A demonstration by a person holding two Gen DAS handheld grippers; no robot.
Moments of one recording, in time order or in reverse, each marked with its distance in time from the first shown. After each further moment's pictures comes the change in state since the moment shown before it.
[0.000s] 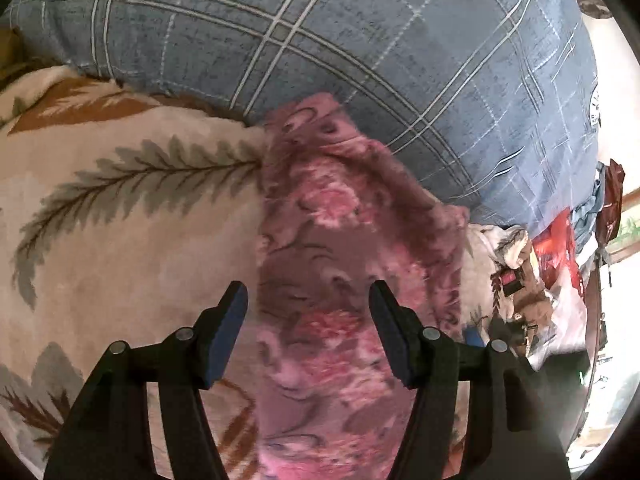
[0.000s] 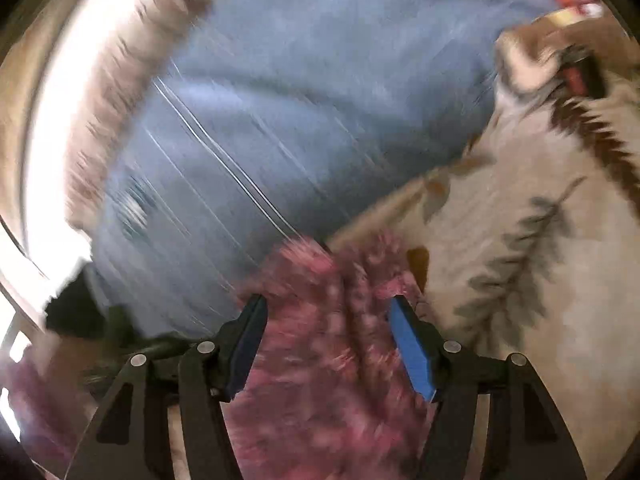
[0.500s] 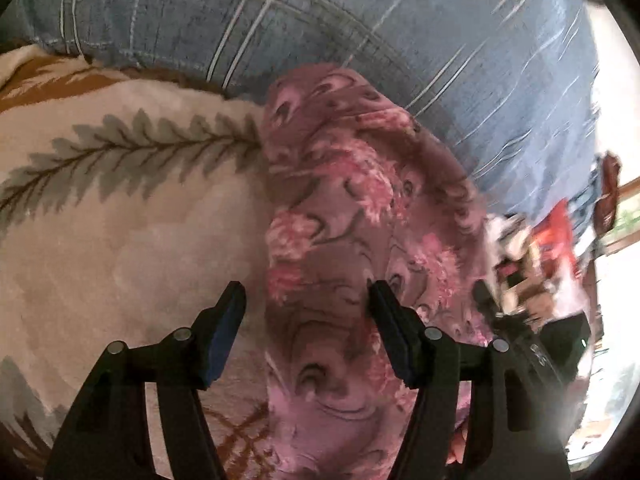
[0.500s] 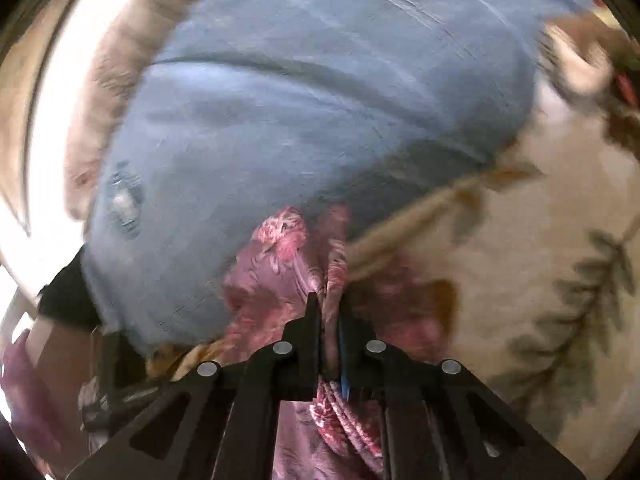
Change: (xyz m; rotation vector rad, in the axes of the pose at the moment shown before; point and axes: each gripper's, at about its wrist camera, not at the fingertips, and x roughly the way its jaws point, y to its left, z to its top) left arm 0.043 -0.011 -0.009 0.029 0.026 -0.019; right arm 0.025 -0.035 0.008 0.025 -0.007 0.029
